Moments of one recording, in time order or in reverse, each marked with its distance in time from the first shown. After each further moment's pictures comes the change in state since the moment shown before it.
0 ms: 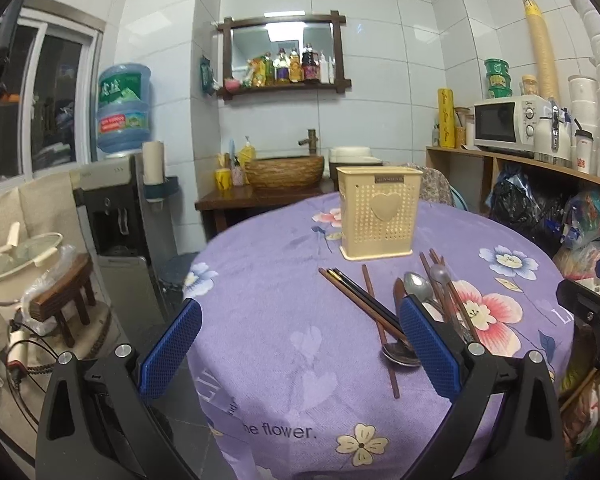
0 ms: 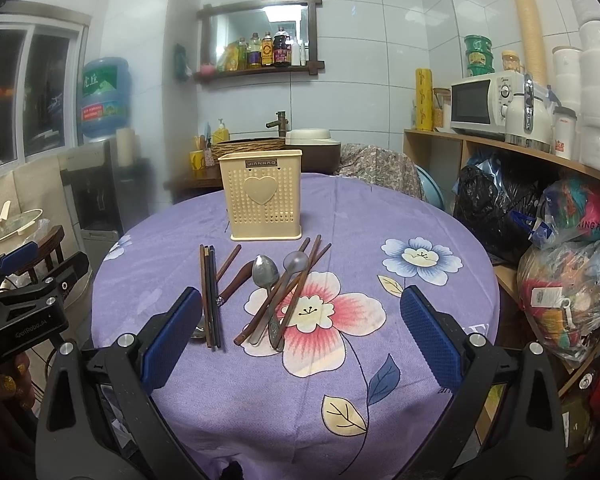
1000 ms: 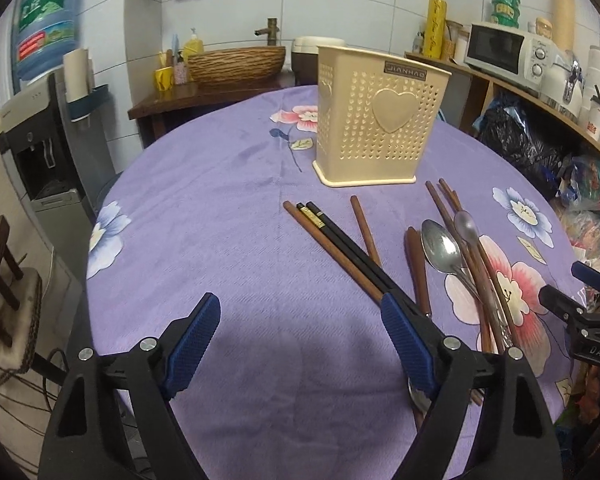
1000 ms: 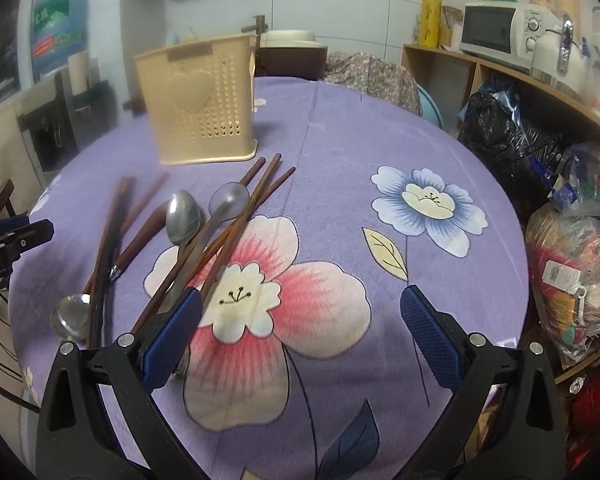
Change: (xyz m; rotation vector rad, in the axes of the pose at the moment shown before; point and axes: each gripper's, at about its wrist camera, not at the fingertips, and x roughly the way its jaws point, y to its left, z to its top) left arm 0.147 0.000 0.017 0.019 0.407 -0.173; right arm 0.150 -0.035 0.005 0.000 0.363 -0.043
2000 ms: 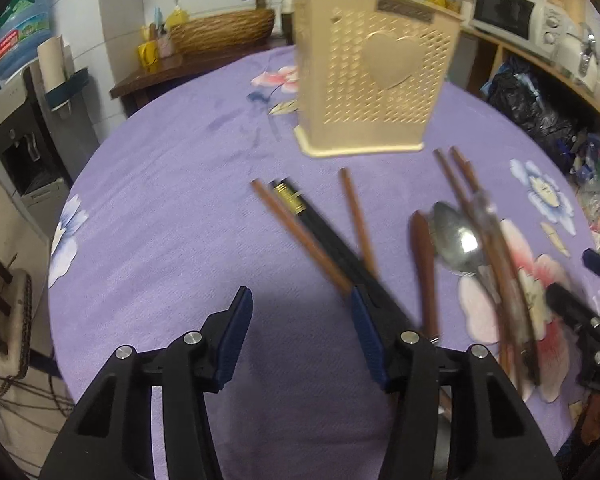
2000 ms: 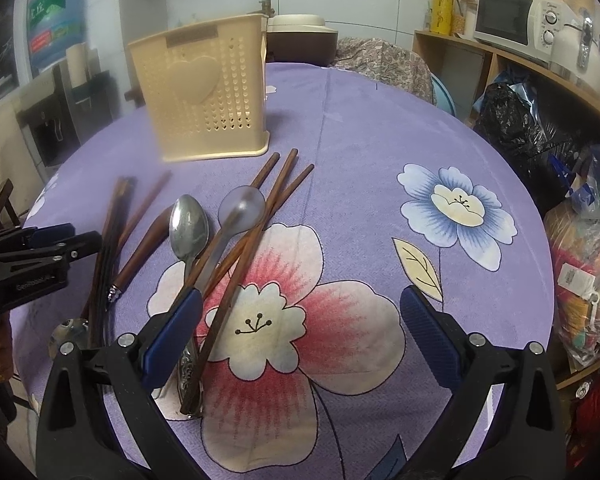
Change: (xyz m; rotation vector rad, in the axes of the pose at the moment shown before) left arm 0.046 -0.014 0.012 0.018 0.157 0.032; right arm 0.023 0.011 0.013 -0.012 0.043 0.000
